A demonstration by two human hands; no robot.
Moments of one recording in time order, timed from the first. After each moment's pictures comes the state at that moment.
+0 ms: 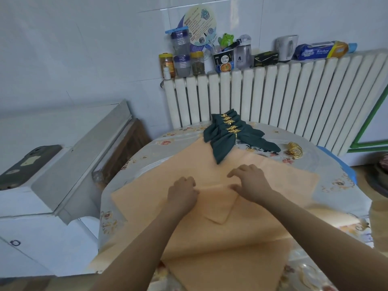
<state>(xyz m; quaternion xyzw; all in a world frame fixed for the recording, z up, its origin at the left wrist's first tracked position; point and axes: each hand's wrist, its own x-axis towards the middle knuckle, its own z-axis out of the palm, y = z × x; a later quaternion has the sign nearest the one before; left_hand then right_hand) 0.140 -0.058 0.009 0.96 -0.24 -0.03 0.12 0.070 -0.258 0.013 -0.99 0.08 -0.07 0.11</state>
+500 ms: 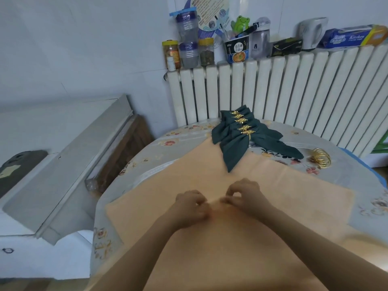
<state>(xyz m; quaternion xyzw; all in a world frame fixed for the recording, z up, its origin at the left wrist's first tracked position) 0.191 -0.050 -0.014 0.91 -0.34 -0.14 0.20 0.130 -0.249 -0.022 -0.97 0.02 -0.06 0.23</state>
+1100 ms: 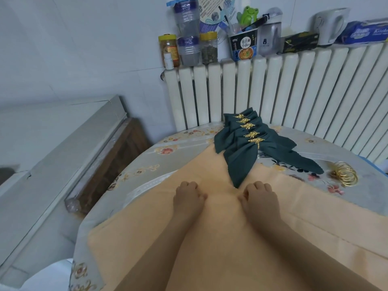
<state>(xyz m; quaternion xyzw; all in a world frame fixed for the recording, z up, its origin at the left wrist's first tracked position) 0.280 -0.102 -0.044 0.96 -0.15 -0.02 0.24 0.199 -0.275 -0.060 -0.96 0.21 -0.14 0.12</state>
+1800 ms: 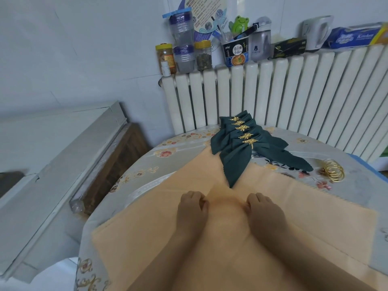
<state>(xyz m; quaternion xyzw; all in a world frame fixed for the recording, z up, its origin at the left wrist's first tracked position) 0.241 -0.100 -0.061 0.92 -0.21 0.07 0.32 0.154 -0.275 -0.064 -0.97 0.15 -0.15 0.07</state>
